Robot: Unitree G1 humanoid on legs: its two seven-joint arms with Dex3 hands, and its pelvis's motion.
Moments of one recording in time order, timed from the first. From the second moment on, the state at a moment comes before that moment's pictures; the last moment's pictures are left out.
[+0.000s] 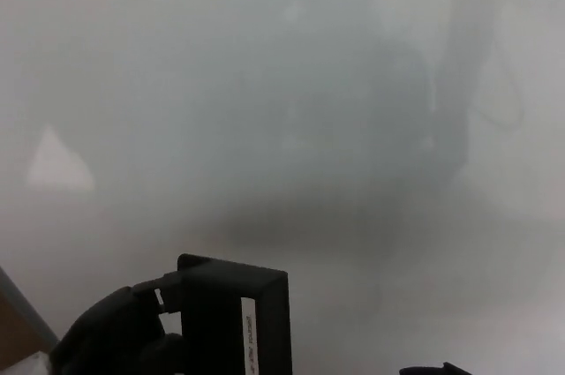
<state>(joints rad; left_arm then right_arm) 0.04 0.20 0.24 0.04 -0.41 0.50 -1.14 -0.03 -0.16 0.15 1.17 -0.32 -0.88 -0.33</state>
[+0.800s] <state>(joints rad) 0.08 0.17 0.43 -0.03 -0.74 0.63 -1.14 -0.05 -0.16 0.15 1.18 -0.33 -0.88 -0.34</state>
